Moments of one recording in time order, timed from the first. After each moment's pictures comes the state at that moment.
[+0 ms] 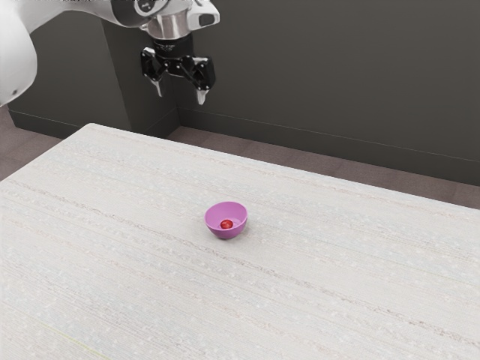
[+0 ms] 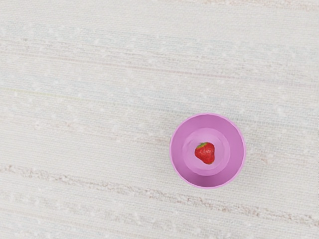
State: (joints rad) arm -0.03 0.28 -0.13 -1.19 0.20 1.58 -0.28
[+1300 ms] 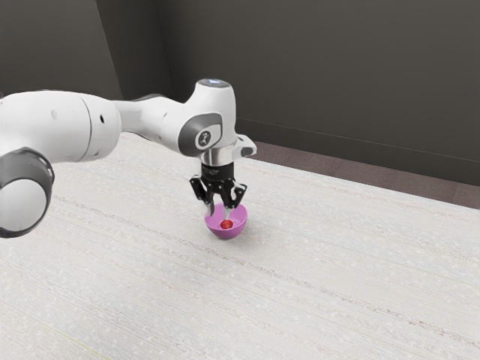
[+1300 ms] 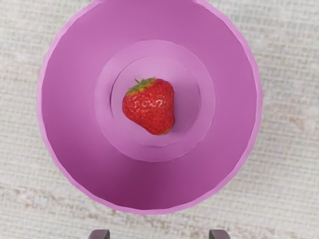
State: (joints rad) arm -0.05 0.54 -0.10 -1.52 0.11 1.96 -0.33
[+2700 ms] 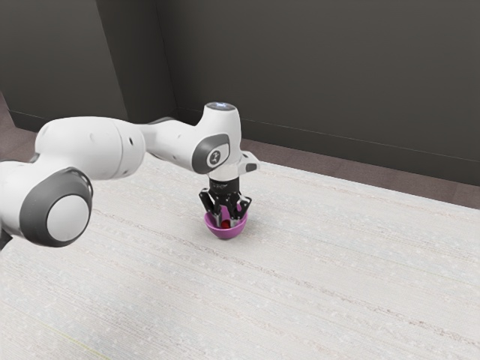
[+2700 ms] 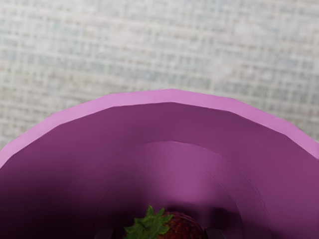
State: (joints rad) arm -0.04 0.80 -0.08 -1.30 0.10 2.00 -0.28
